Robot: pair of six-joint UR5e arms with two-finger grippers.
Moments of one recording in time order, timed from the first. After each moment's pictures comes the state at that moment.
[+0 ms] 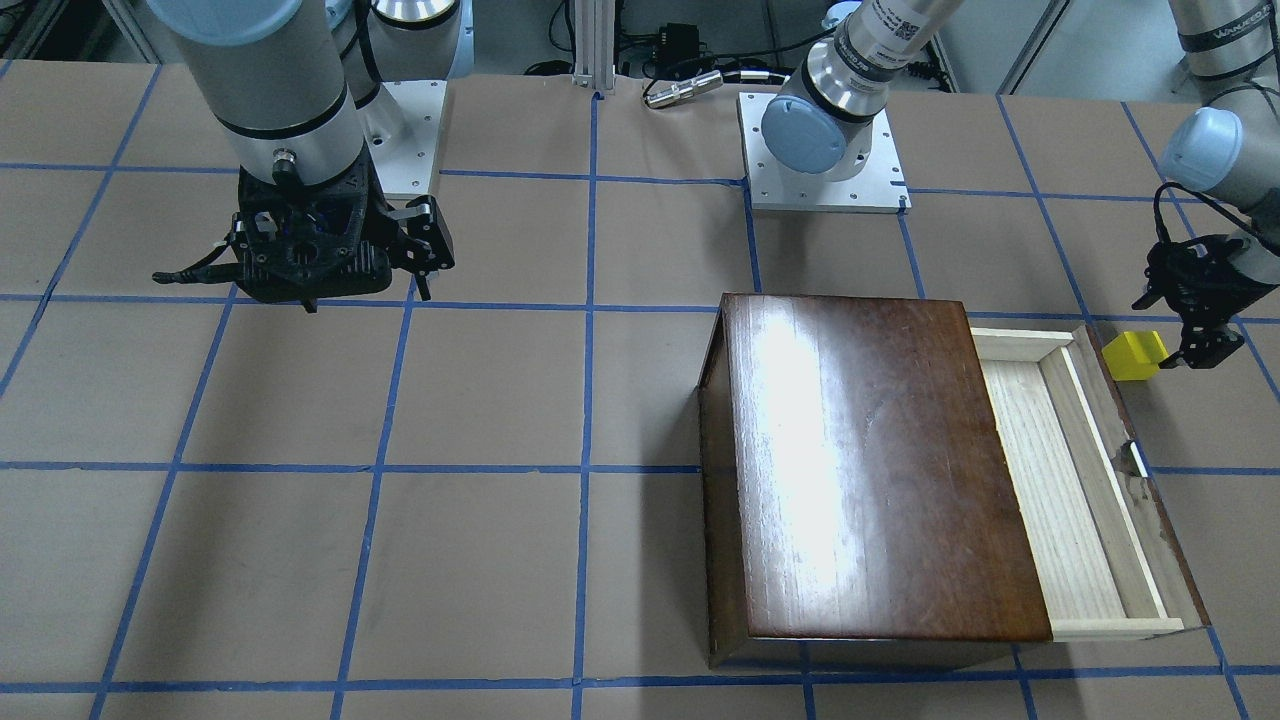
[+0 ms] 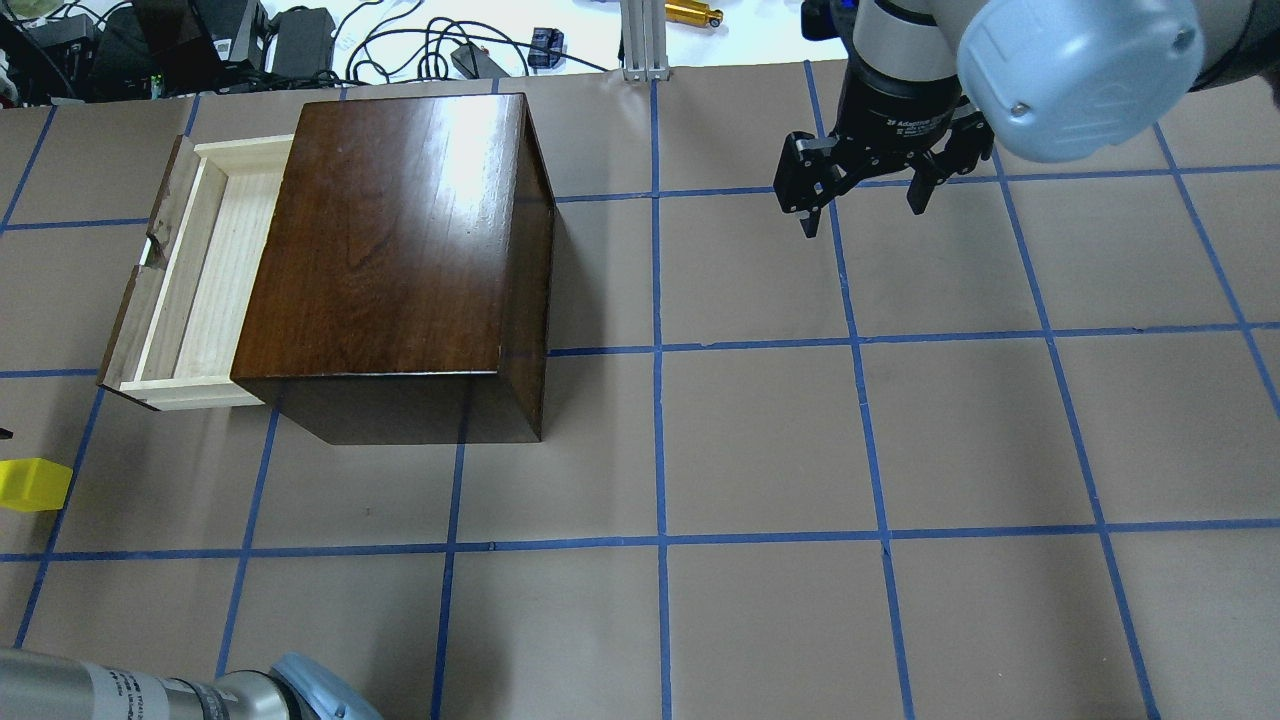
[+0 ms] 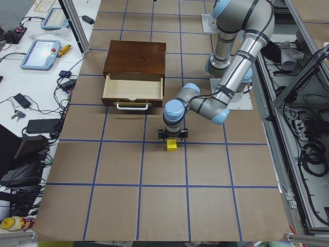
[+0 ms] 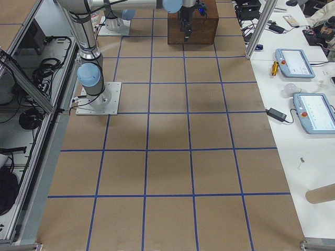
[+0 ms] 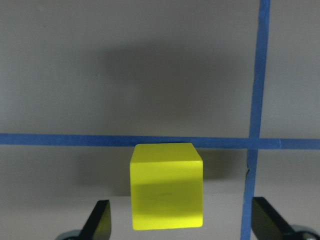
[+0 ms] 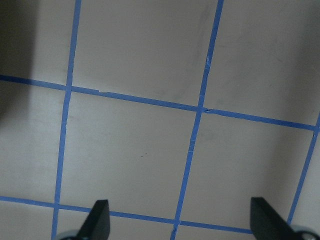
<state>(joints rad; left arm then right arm) -0.55 -1.88 -1.98 -0.84 1.60 2.55 1.70 -1.45 1.48 -1.58 -1.60 -0.05</state>
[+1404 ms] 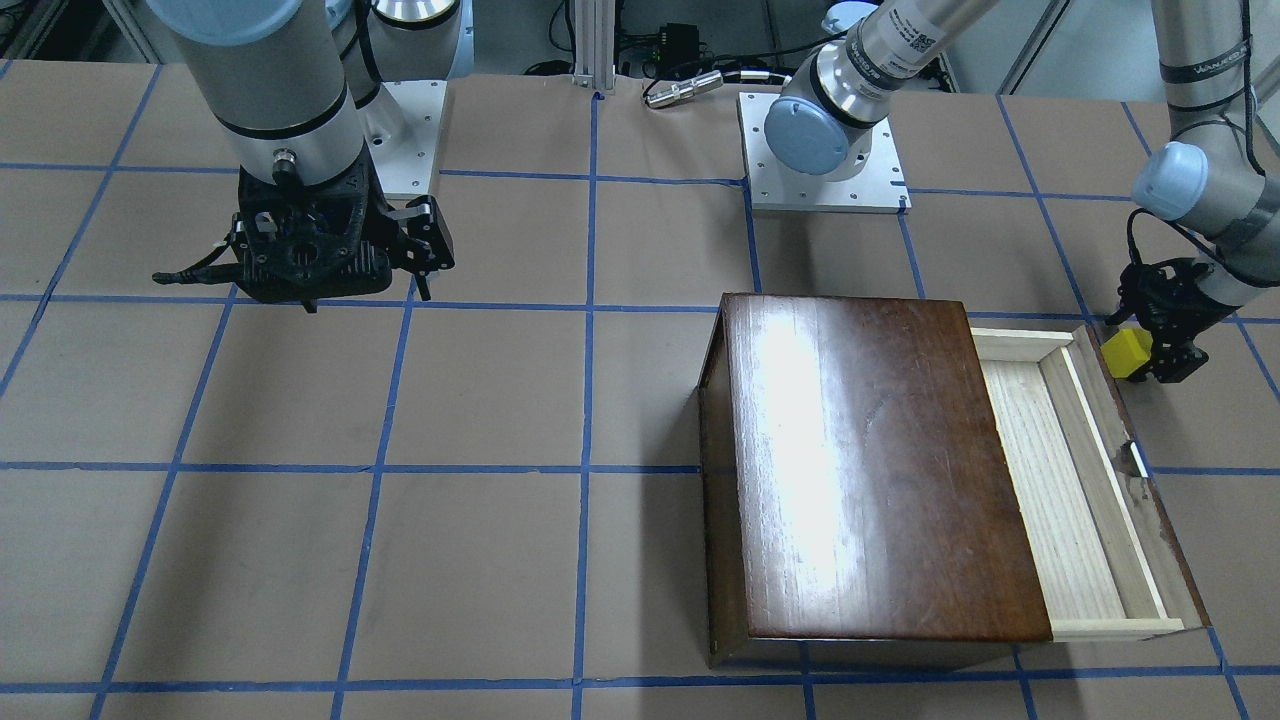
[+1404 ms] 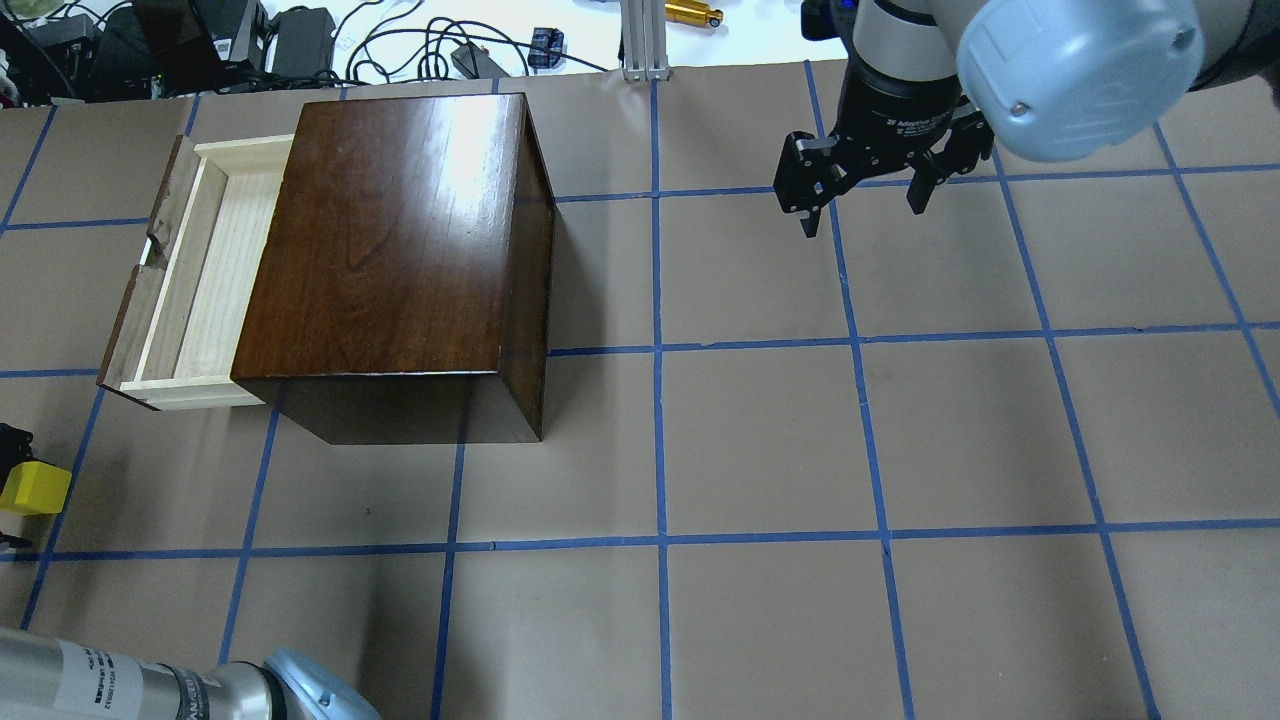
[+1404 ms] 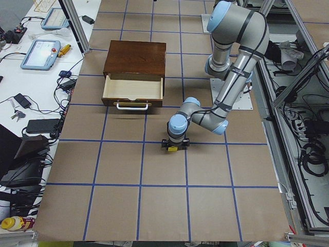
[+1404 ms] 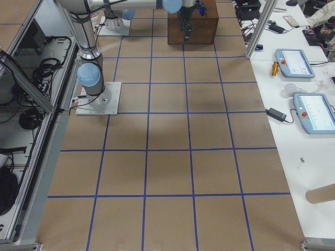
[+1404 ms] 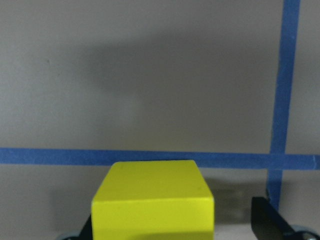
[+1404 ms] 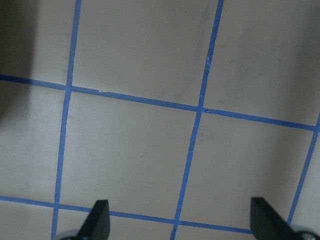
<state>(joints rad) -0.54 -1.97 -2.01 -0.76 1.59 2.56 1.70 -1.45 1.48 -1.58 -1.60 -0.05</state>
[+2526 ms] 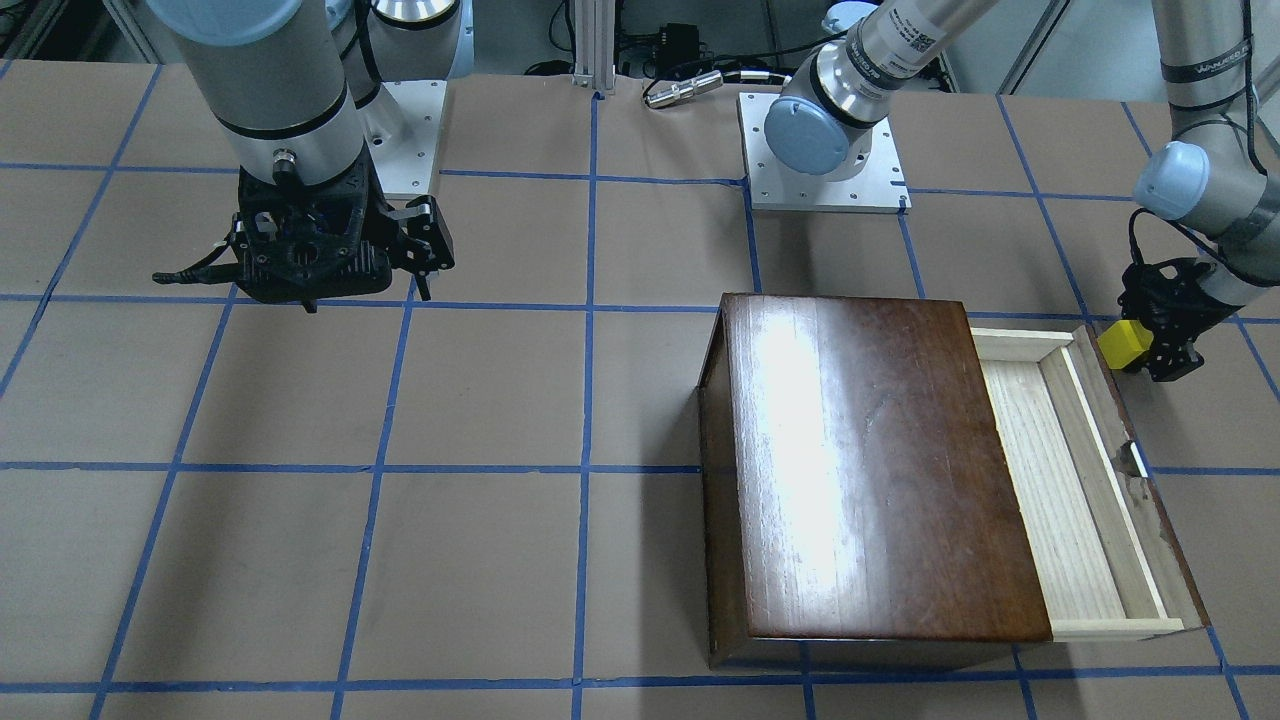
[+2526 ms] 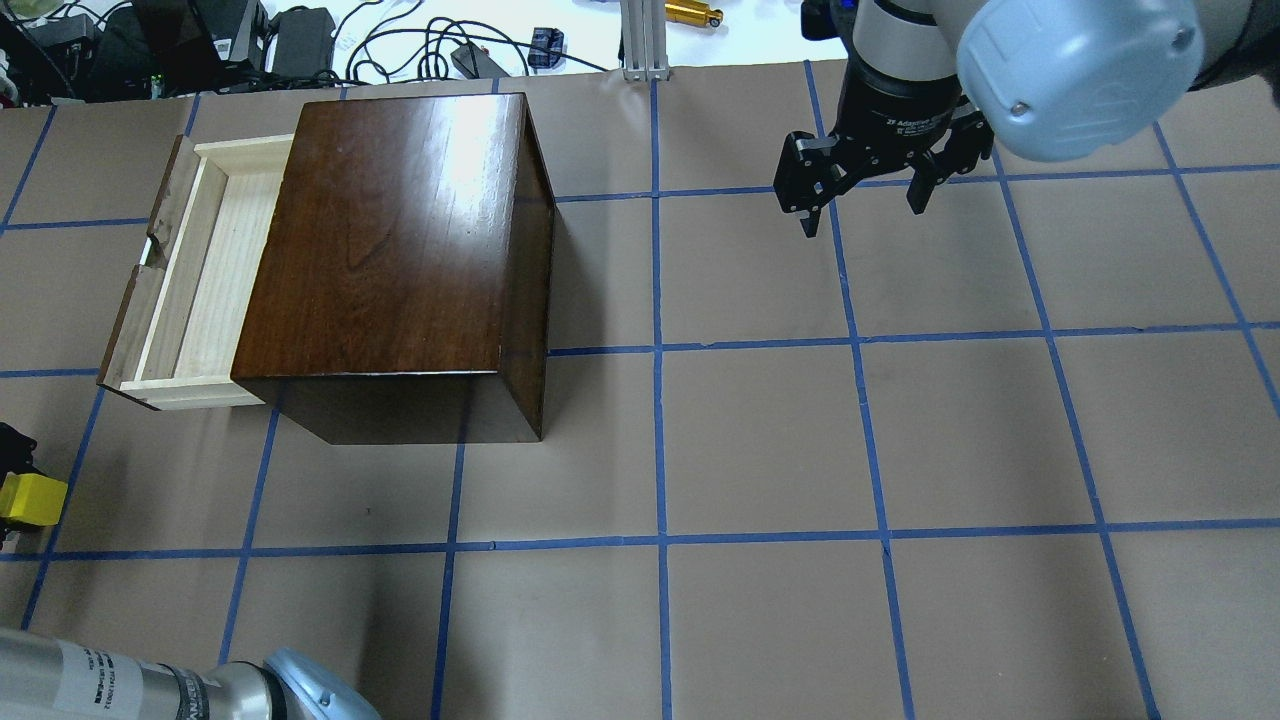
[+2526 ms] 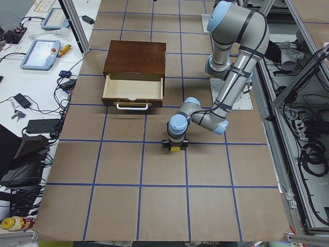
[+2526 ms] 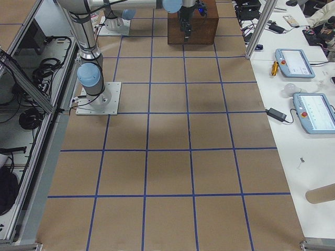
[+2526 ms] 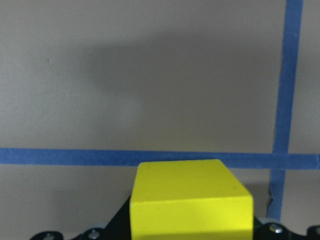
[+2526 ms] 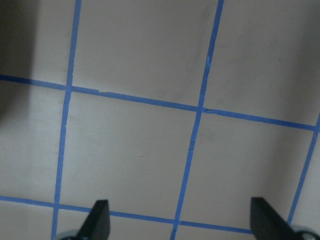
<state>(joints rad) -0.54 -1.97 -2.01 -0.76 1.59 2.56 1.70 -1.45 1.48 -1.58 -1.60 -0.05</state>
